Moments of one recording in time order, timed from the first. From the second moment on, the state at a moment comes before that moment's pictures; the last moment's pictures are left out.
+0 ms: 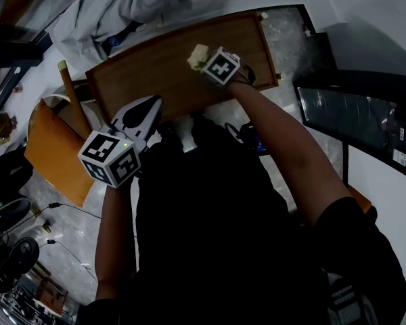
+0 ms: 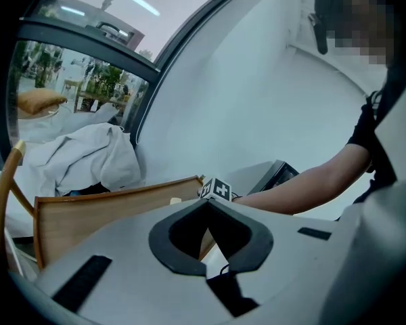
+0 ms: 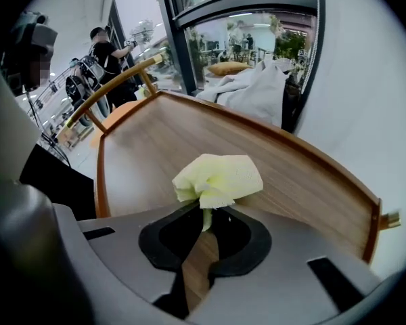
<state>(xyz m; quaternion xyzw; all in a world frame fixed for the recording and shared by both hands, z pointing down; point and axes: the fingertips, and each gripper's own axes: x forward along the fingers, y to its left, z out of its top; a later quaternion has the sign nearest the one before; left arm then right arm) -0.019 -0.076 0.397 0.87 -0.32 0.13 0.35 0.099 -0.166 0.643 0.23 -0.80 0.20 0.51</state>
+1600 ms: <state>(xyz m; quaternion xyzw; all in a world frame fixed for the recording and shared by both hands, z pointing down) 0.027 -0.088 0.400 0.88 -0.29 0.12 0.35 0.306 -0.192 0.627 0.39 -0.66 0.26 0.59</state>
